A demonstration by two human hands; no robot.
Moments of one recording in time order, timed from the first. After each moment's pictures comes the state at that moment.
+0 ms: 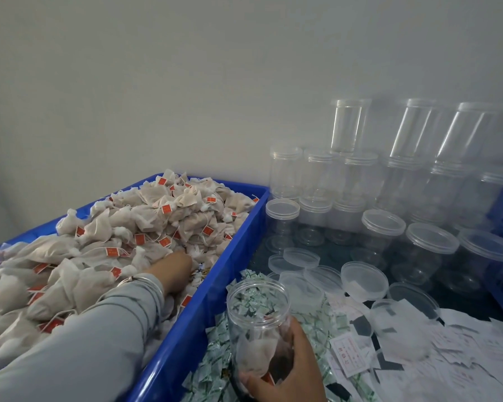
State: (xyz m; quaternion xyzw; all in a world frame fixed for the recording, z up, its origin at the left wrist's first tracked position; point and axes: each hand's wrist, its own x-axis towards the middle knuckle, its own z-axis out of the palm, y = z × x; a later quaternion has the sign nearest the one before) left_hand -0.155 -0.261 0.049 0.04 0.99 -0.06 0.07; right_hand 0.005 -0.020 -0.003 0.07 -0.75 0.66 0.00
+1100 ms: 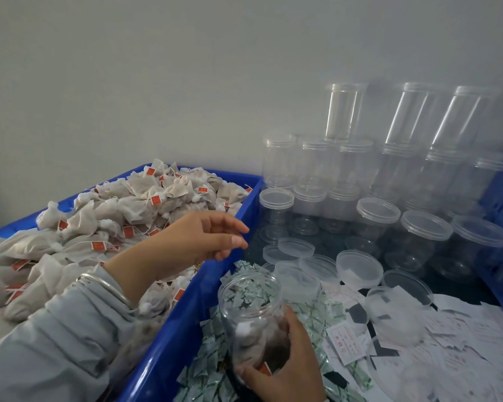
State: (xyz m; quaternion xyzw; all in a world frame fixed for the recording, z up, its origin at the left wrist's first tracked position) left_hand -0.086 -0.204 0.141 0.17 0.76 0.61 0.14; right_hand 0.004 -0.025 -0.011 0.03 -0.78 0.63 0.05
